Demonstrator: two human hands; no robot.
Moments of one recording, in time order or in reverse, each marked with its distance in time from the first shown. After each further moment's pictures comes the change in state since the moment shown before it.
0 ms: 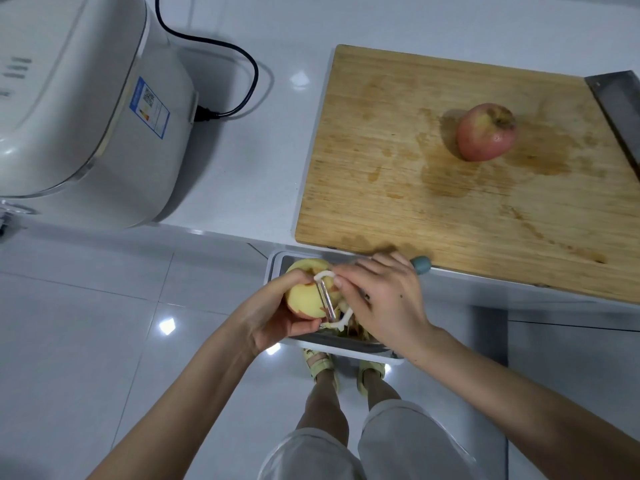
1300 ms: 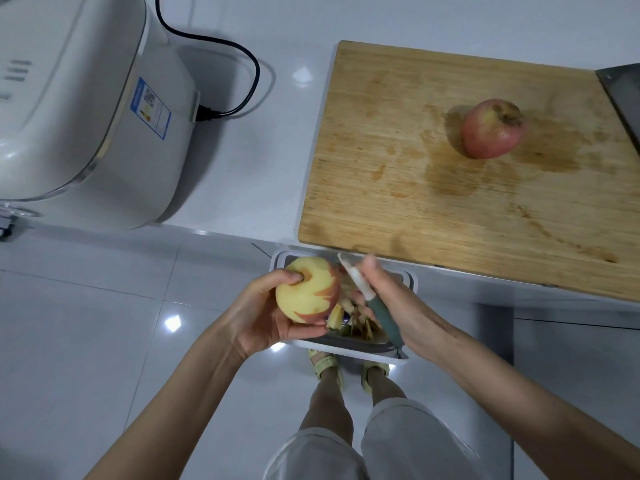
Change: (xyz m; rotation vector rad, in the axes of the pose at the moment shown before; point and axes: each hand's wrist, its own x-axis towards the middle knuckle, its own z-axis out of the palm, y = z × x) left_hand -0.004 0.006 -0.019 -0.074 -0.152 -0.056; right_hand 0.011 -0.009 -0.013 0.878 -0.615 0.900
